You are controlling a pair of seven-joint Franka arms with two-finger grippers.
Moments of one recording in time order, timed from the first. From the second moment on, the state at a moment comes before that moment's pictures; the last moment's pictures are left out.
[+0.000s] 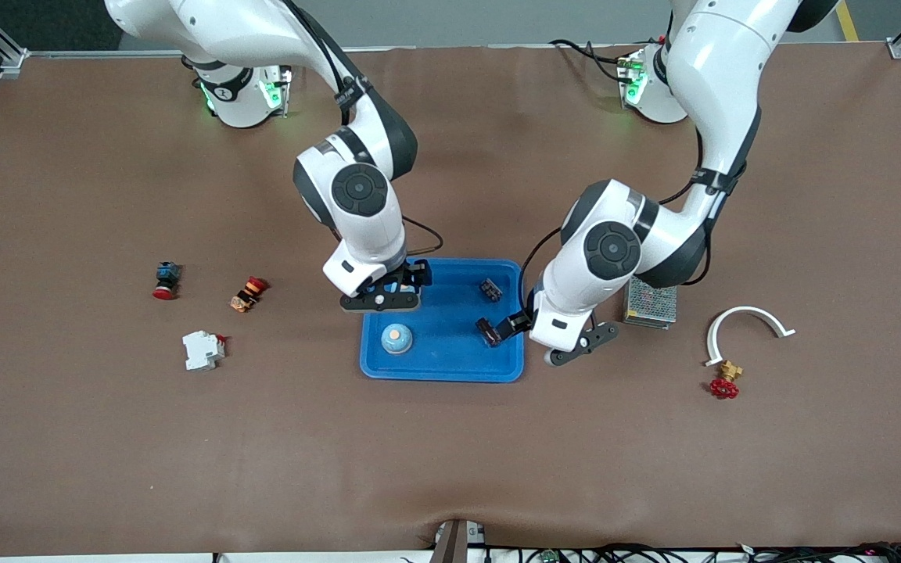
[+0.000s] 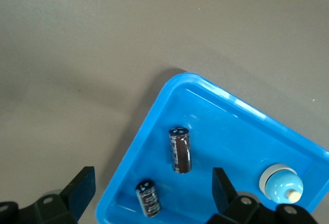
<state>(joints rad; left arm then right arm) -0.36 0.64 -0.23 -1.50 -0.03 2.22 -1.01 0.70 0.56 -0.06 -1.61 0.00 2.18 0.62</state>
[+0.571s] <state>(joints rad) -0.42 0.70 -0.22 -1.49 -0.03 2.32 -1.12 0.72 0.67 -0.05 -1.61 0.00 2.25 0.62</state>
